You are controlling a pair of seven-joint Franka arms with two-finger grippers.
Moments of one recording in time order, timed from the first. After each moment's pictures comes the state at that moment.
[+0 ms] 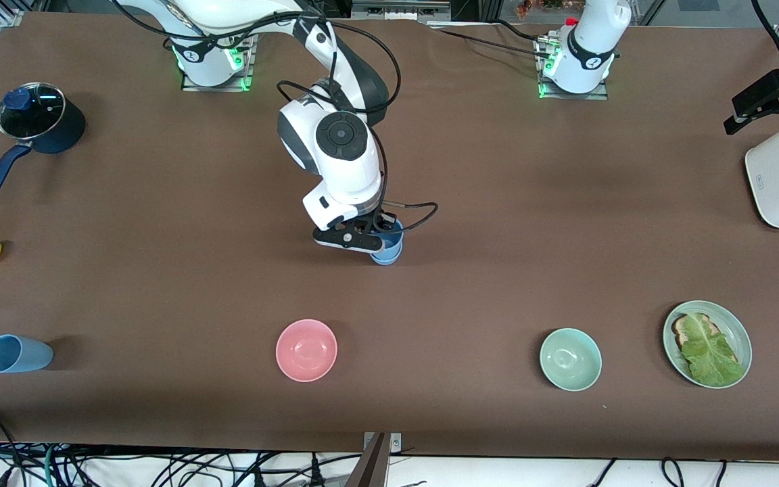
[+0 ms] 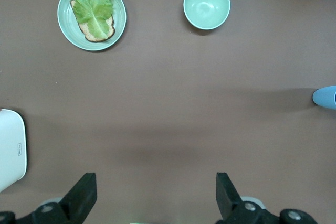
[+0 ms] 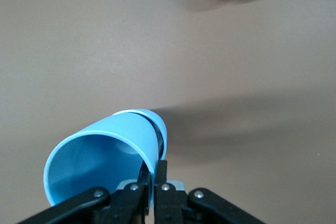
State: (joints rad) left arm -0.01 -0.06 0.04 -1.50 -0.05 1.42 -0.03; right arm 0.70 0.65 0.02 -1.34 -0.02 2.04 0.90
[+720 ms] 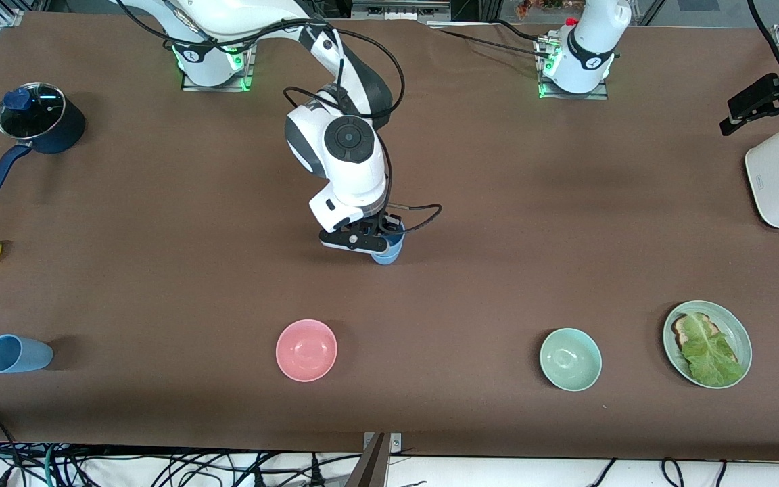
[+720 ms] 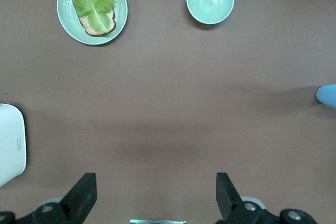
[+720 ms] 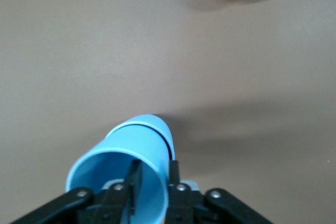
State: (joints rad) left arm 0.00 -0.06 0.04 -1.52 -0.05 1.42 -0.03; right arm 0.71 0.67 0.01 -1.35 -0.03 2.08 0.91
